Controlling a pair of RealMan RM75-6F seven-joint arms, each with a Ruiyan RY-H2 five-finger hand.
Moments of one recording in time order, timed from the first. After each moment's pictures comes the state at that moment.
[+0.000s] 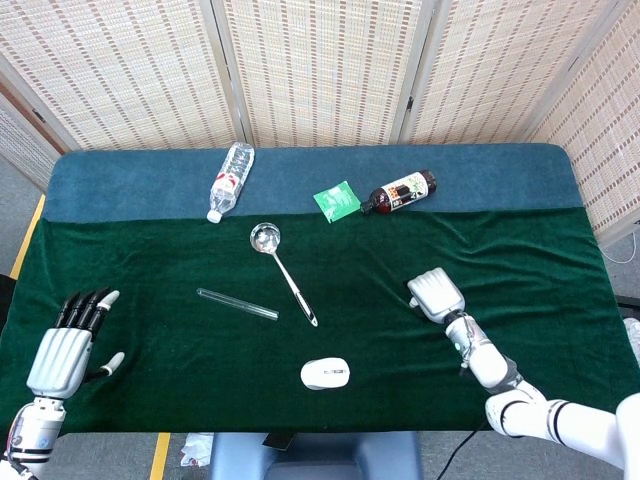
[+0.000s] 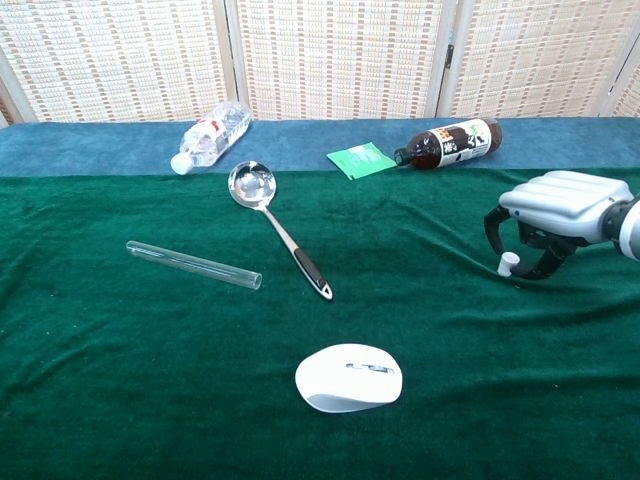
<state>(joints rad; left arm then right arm) -0.18 -1.21 -0.03 -1.61 1.54 1.45 0.12 0.69 -1.50 0.07 -1.31 -1.14 0.85 -0.52</state>
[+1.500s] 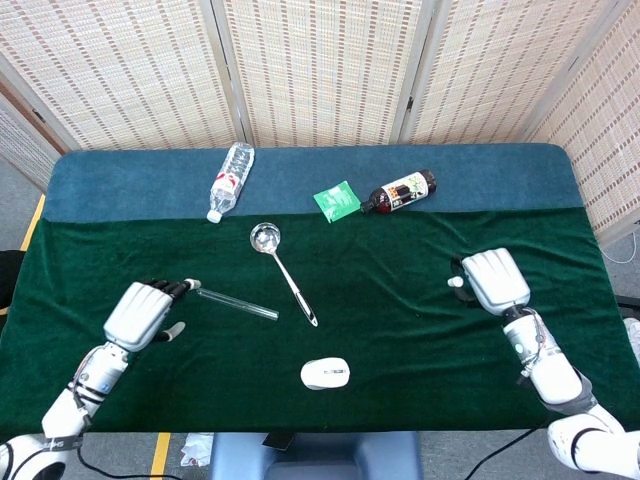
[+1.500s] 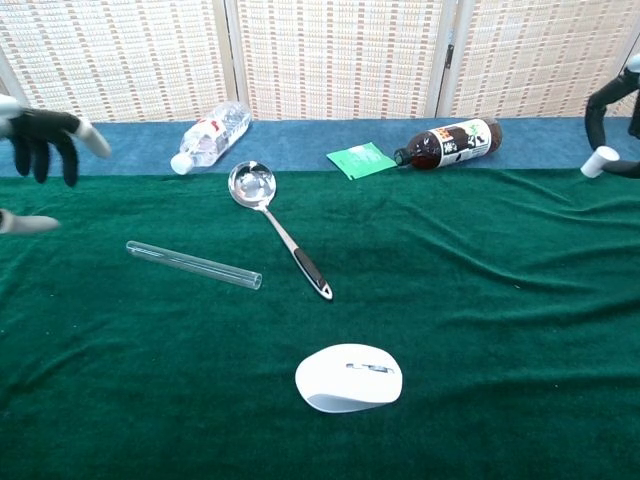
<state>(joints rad) -0.48 -1.26 -0.13 -1.60 1.55 1.12 0.22 0.57 -1.10 0.11 -1.73 -1.16 1.06 -0.42</state>
